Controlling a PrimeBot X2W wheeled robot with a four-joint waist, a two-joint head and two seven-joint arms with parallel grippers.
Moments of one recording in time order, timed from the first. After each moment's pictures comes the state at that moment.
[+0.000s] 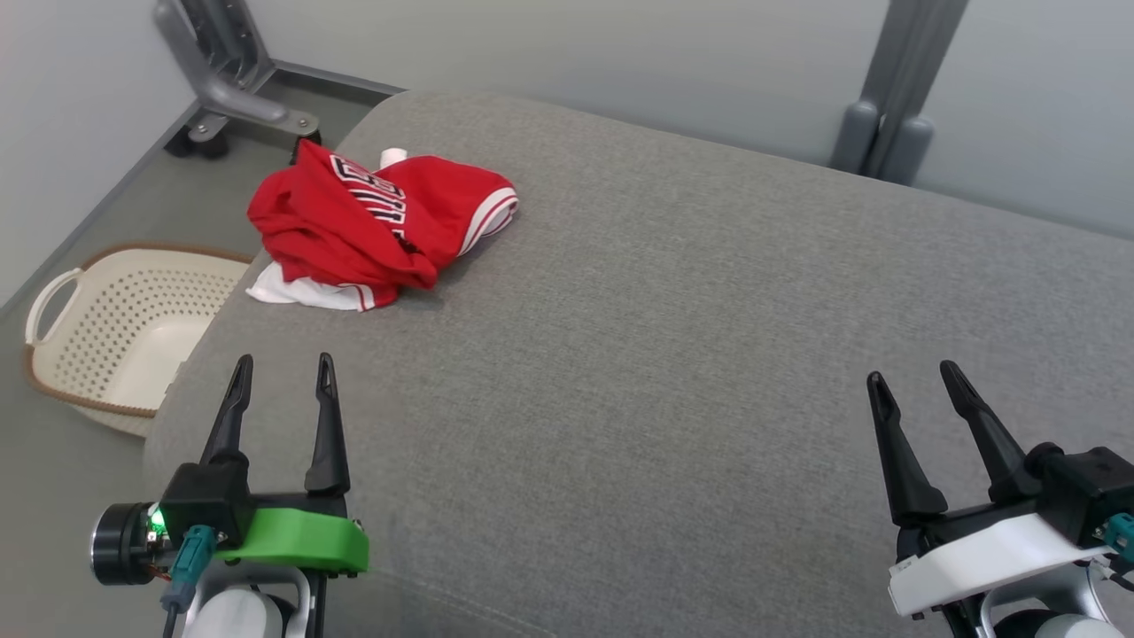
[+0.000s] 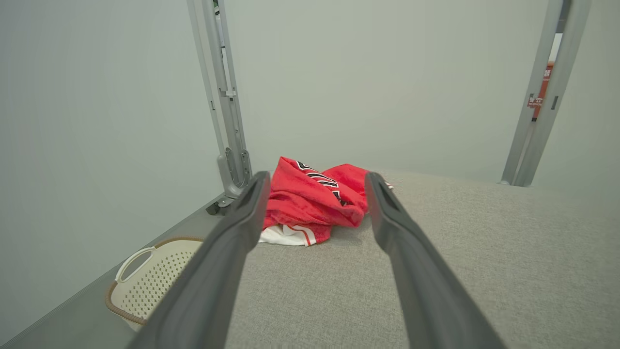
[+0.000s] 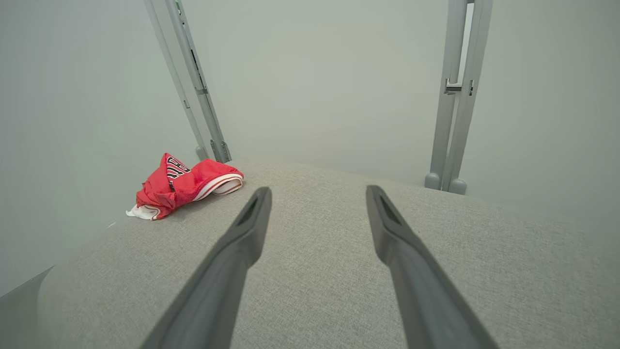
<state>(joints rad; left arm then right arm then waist) -0.11 0.21 -0.24 0.13 -0.28 0.14 -0.26 0.13 -0.10 0.02 -0.27 0.21 0.13 0.01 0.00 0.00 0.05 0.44</state>
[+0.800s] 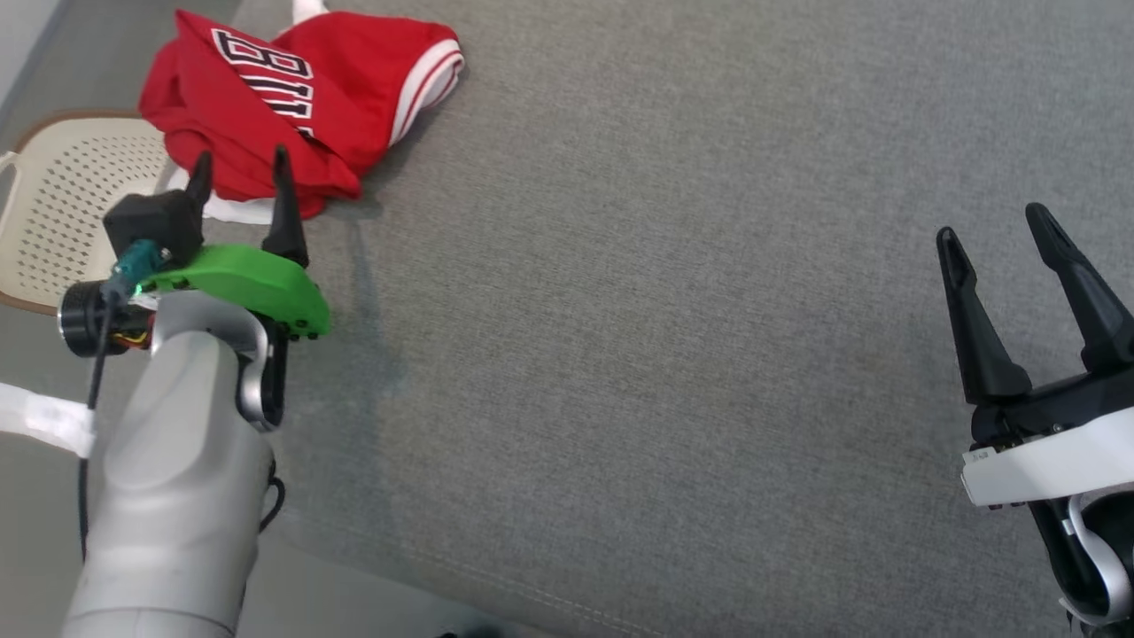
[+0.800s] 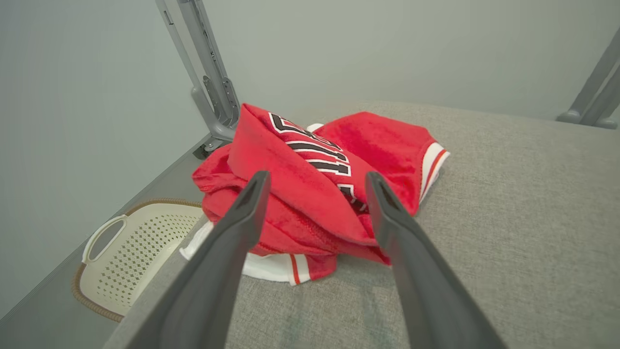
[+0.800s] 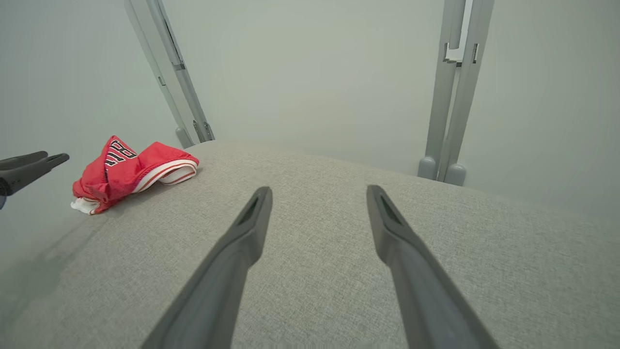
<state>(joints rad) -0.73 0.13 -0.16 0.76 -0.33 0.00 -0.24 -0.06 -0.26 -0.01 -0.42 0.23 0.13 0.10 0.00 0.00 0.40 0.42</state>
